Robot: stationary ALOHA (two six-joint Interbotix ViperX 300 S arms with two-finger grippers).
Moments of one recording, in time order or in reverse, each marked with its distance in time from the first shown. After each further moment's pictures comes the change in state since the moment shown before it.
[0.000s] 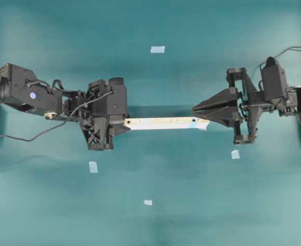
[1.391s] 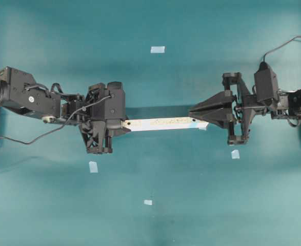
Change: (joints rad) left arm -0.025 0.002 0.014 0.000 -0.035 0.000; right arm -0.002 0.218 -0.008 0.032 -0.218 -0.011
